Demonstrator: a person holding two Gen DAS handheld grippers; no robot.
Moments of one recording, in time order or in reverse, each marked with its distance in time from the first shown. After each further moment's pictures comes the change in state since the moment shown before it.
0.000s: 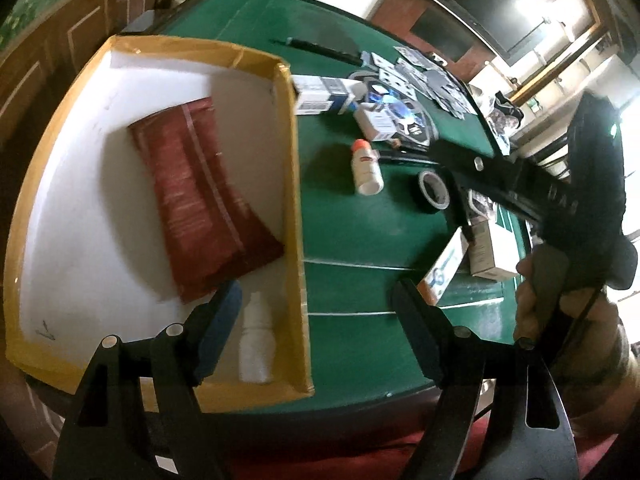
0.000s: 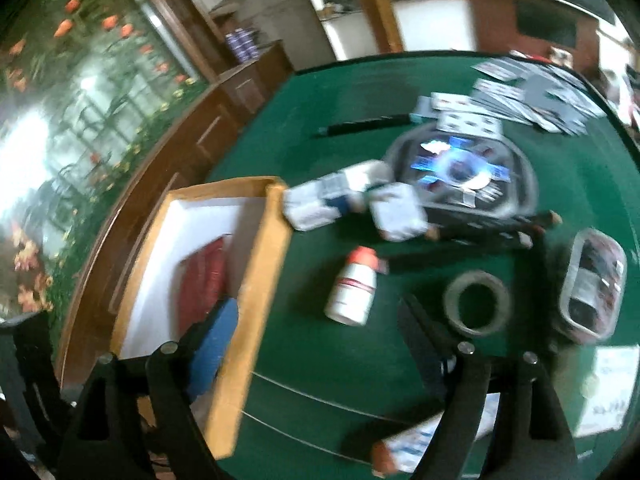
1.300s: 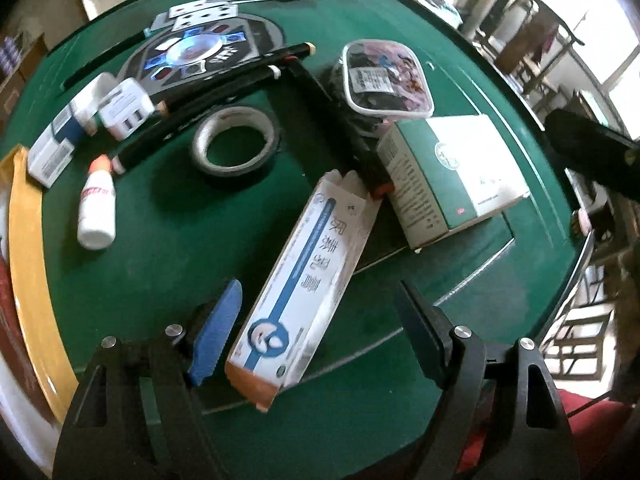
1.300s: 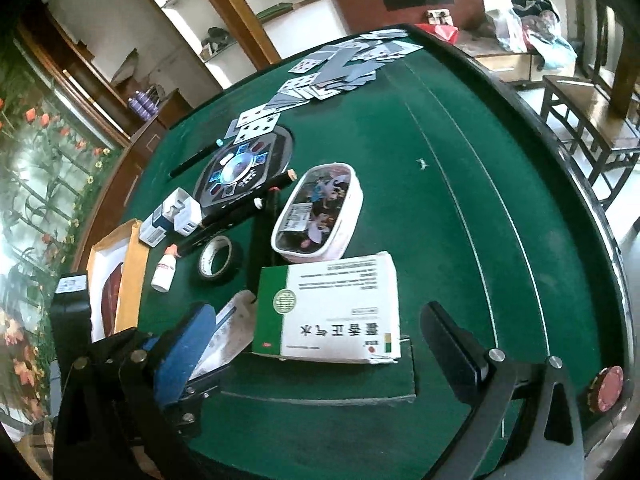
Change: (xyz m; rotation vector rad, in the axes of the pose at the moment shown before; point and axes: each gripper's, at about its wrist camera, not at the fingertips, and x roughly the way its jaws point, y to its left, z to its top) left arm 0.143 -0.177 -0.004 0.496 0.194 0.103; right arm -0.119 -0.195 -0.071 0.285 -0.071 -0.146
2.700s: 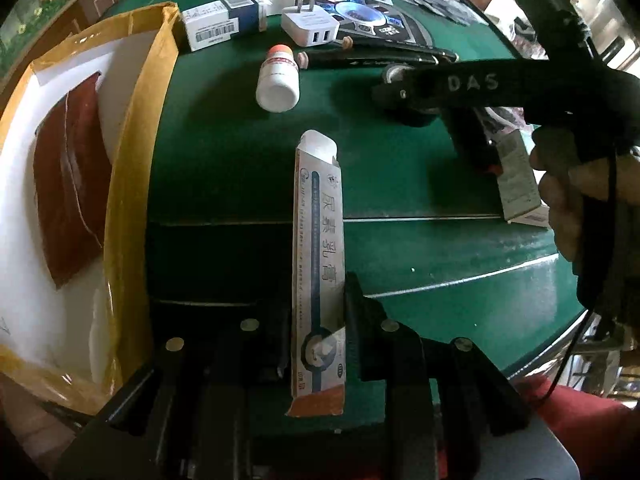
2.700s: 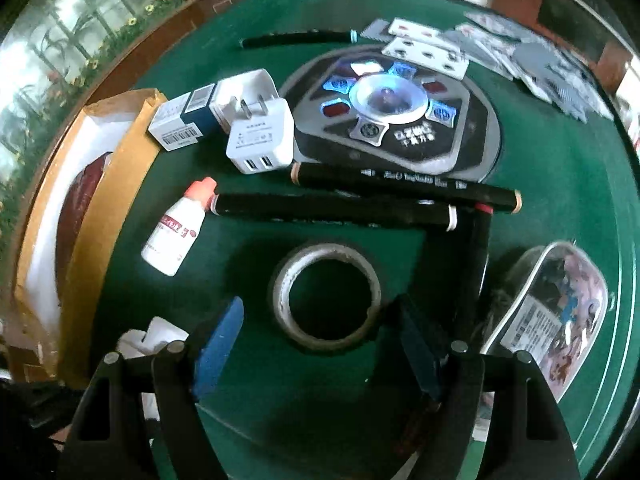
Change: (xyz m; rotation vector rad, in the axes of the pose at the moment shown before) left arm -0.019 0.073 -0.063 -0.369 0.000 0.106; right arm 0.162 0.149 0.023 -0.507 0.294 -0.028
